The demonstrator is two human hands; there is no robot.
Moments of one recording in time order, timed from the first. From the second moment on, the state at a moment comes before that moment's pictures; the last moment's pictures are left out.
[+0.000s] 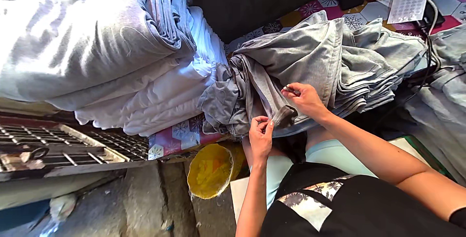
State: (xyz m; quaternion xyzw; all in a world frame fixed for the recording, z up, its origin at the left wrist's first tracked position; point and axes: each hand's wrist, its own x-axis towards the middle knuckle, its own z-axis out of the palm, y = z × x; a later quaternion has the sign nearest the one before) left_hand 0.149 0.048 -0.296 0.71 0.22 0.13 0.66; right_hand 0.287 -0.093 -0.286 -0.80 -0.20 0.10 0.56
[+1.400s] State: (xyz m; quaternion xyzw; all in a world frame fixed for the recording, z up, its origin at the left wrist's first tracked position) left_hand 0.147 0.034 -0.298 0.75 0.23 0.19 0.59; right_hand 0.238 -0.098 -0.287 -0.71 -0.14 0.27 0.64
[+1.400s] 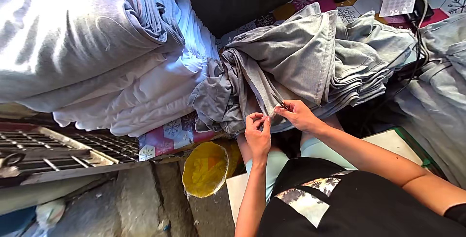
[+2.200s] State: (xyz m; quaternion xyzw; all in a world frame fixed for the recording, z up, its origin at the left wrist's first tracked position) left_hand 0.144 0.023 -0.302 0.80 0.21 0.24 0.51; right_hand 0.226 -0.097 -0.290 -0.82 -0.22 0.13 0.52
